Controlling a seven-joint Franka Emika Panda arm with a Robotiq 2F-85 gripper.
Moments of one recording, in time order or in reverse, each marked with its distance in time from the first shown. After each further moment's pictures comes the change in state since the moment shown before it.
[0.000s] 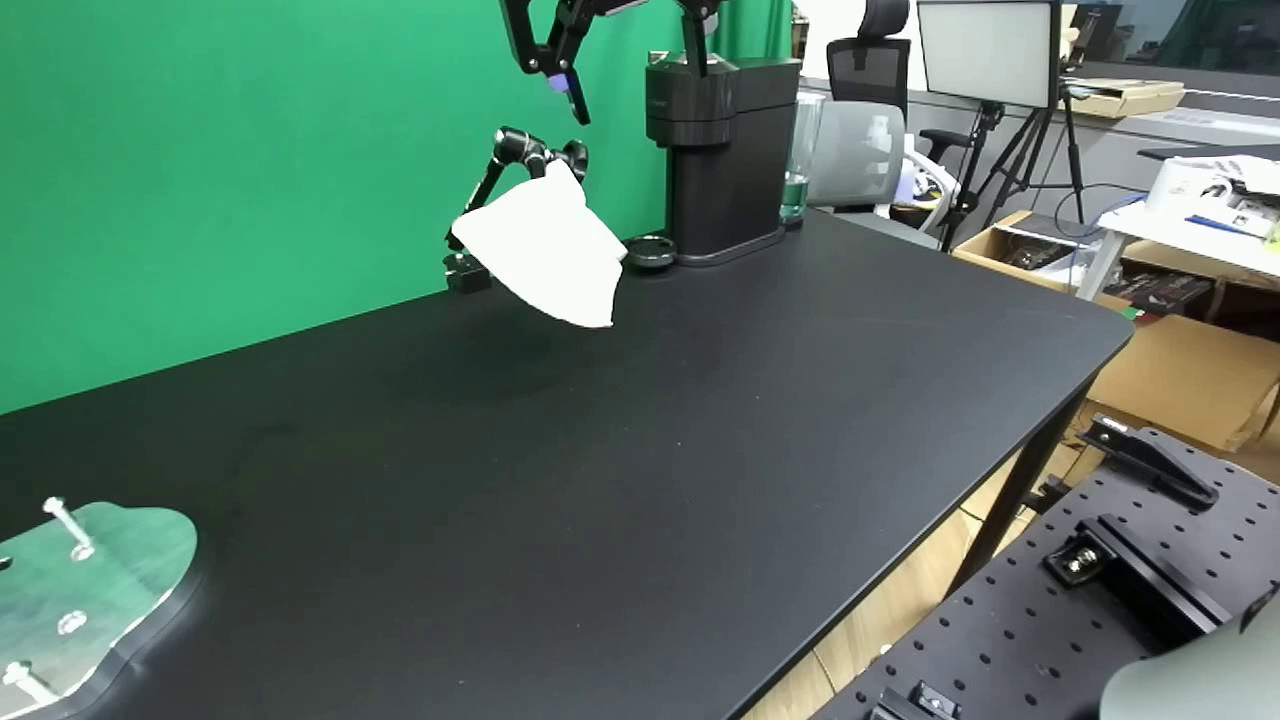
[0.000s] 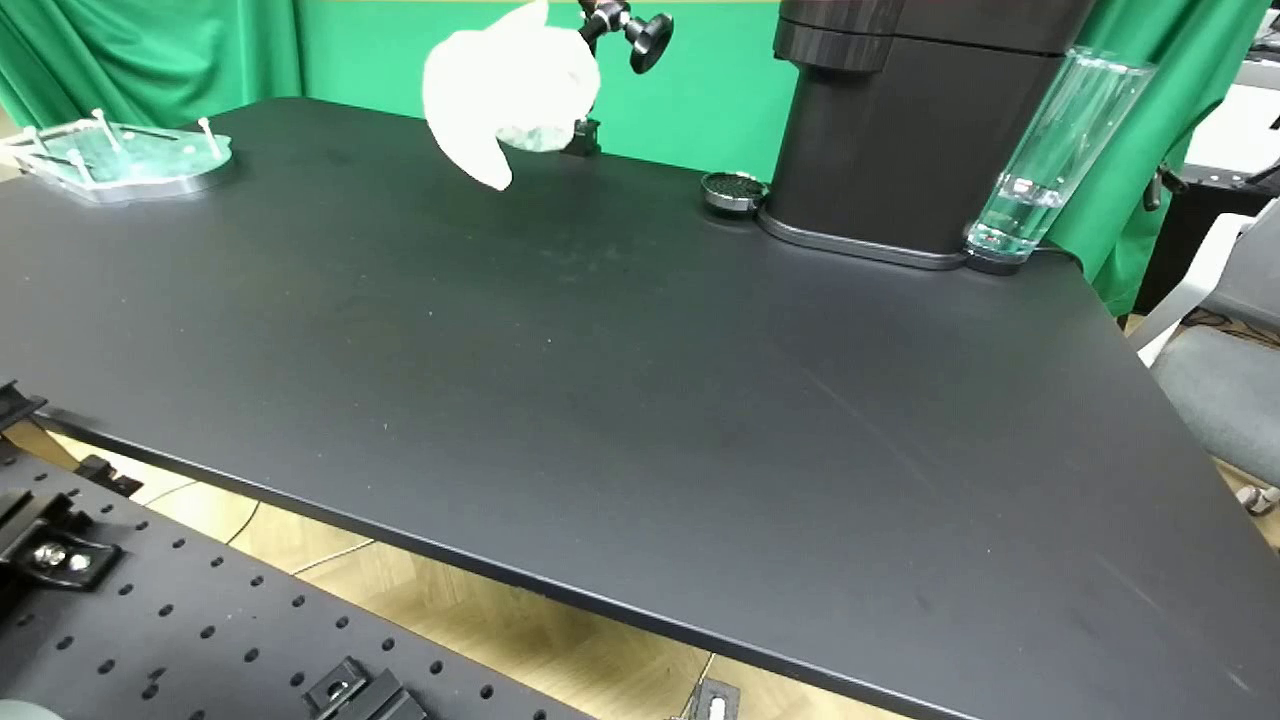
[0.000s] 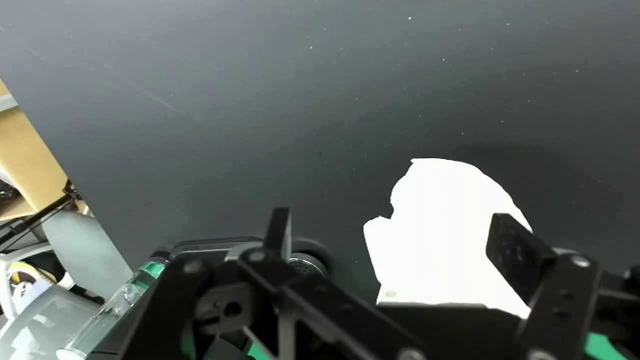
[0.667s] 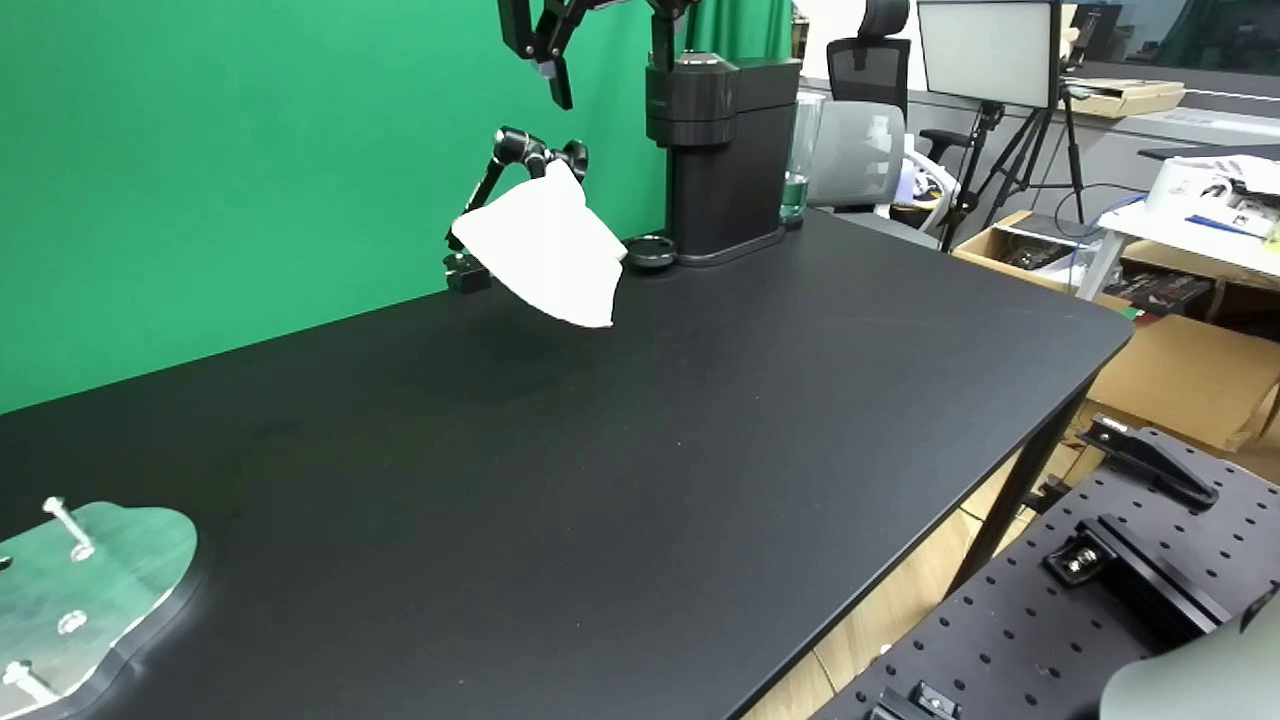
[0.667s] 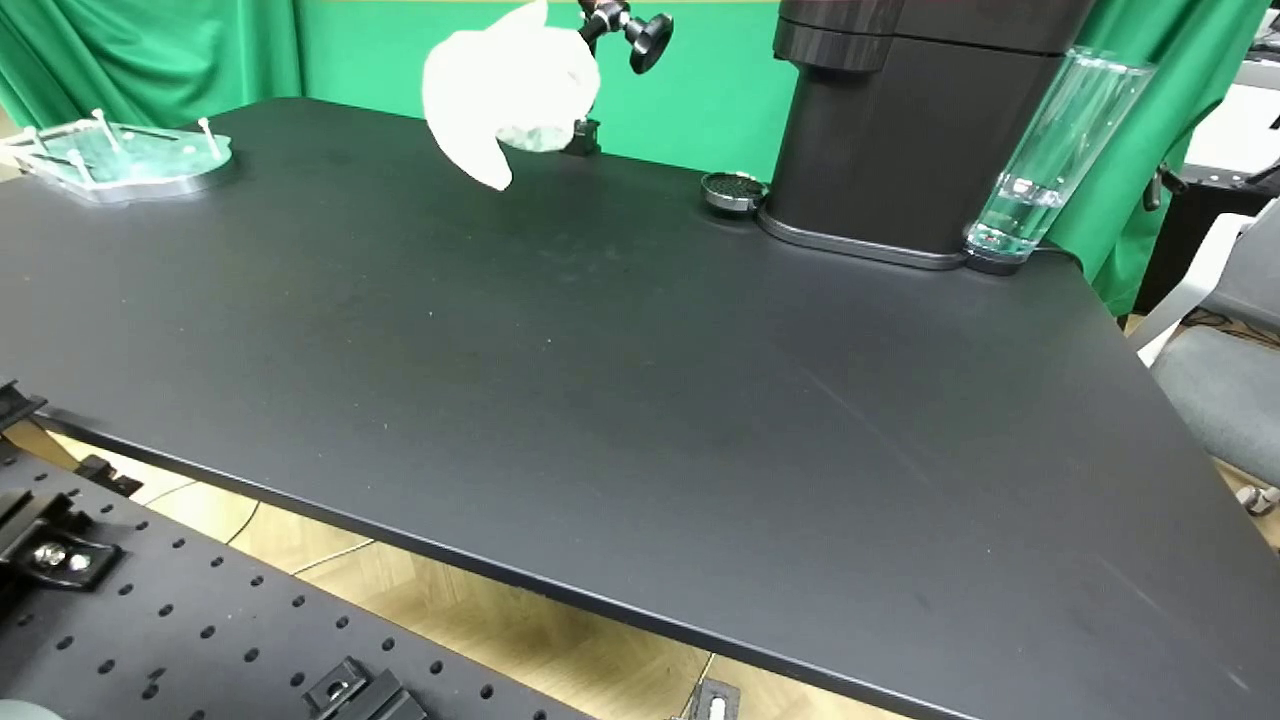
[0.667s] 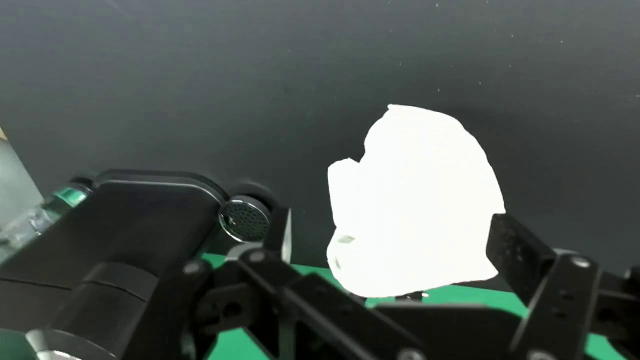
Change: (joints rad) arm 0.069 0.069 -0.149 0.018 -0.010 0.186 -0.256
